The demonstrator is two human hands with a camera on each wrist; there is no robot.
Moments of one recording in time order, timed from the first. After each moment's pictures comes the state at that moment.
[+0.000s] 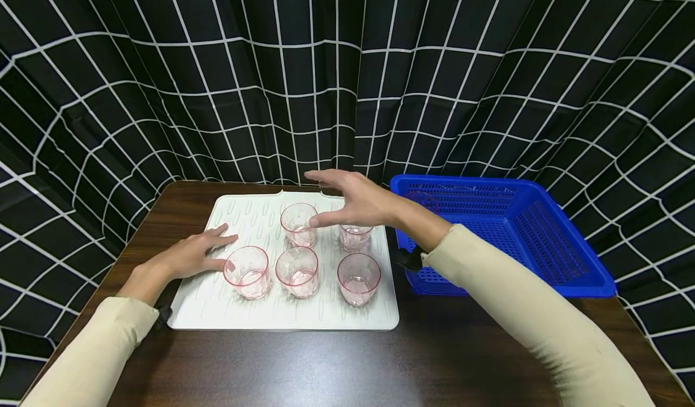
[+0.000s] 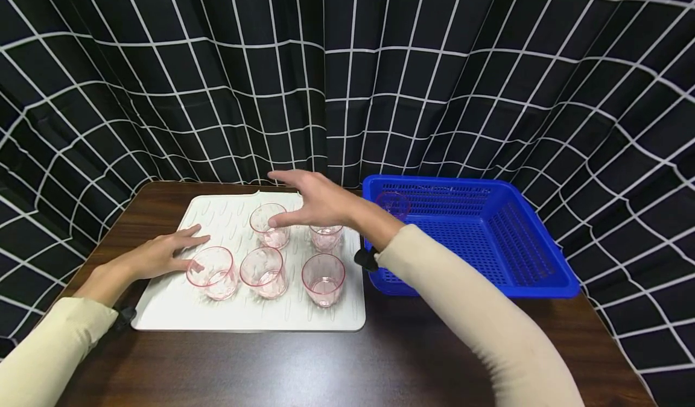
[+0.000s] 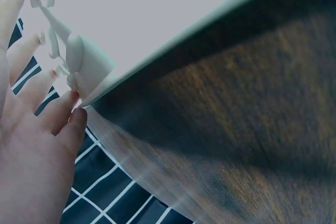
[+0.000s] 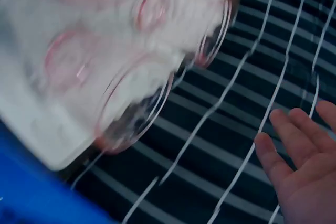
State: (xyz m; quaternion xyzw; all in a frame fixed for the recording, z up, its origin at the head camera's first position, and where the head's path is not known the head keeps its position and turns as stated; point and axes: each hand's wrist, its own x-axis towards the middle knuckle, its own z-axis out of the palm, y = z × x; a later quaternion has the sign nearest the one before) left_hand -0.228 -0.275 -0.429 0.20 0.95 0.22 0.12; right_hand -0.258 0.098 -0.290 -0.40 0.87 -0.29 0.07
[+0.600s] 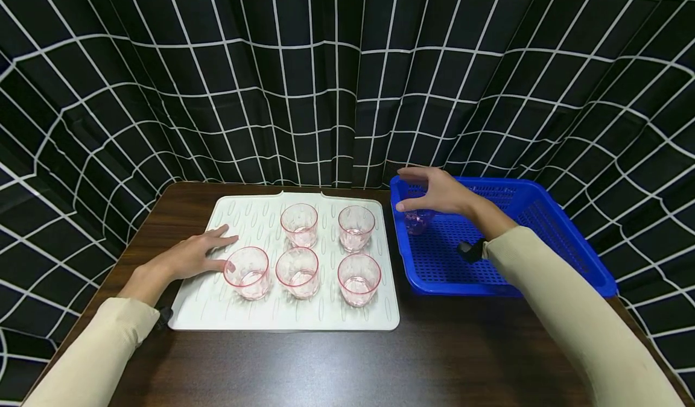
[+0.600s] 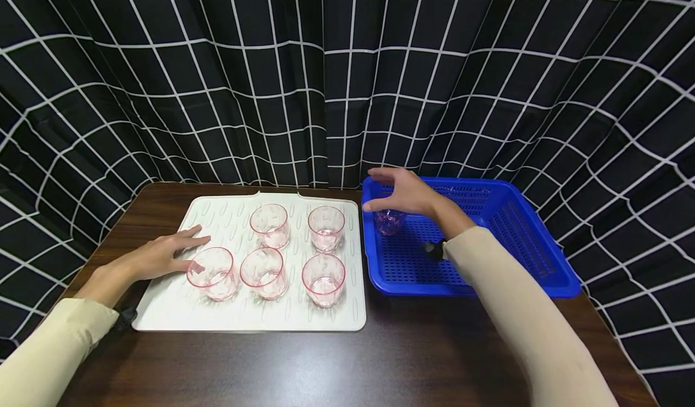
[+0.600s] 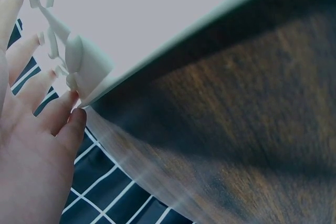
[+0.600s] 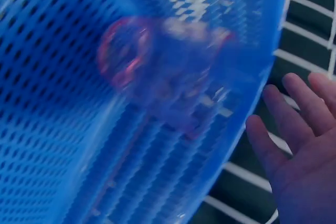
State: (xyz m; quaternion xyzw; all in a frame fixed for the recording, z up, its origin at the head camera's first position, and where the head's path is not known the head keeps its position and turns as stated) left_hand -0.229 -0.276 -0.432 0.20 0.95 0.22 0.12; right_hand -0.299 0.236 -0.323 -0.21 0.93 -0.30 0.09
